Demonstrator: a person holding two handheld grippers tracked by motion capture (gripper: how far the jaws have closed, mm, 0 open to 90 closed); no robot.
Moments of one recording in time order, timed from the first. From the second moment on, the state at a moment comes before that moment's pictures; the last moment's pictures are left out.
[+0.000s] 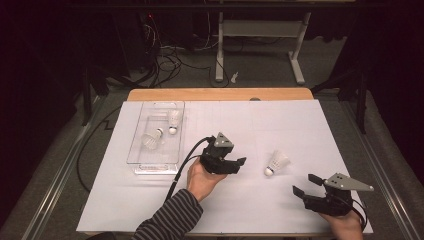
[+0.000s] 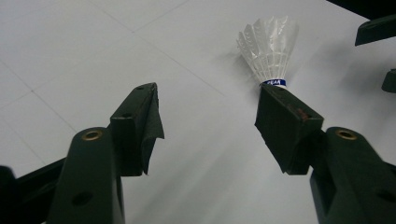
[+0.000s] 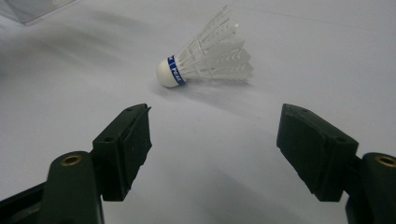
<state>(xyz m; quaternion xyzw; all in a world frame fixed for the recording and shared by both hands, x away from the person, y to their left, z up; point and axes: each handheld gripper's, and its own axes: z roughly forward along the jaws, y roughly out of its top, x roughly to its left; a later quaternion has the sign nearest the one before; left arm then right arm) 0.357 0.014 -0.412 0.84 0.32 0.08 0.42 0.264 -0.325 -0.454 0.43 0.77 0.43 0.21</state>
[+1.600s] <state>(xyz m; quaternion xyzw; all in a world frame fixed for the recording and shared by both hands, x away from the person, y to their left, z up) 0.380 -0.056 -0.405 0.89 0.30 0.02 0.33 0.264 -0.325 -0.454 0.43 0.77 0.44 0.20</state>
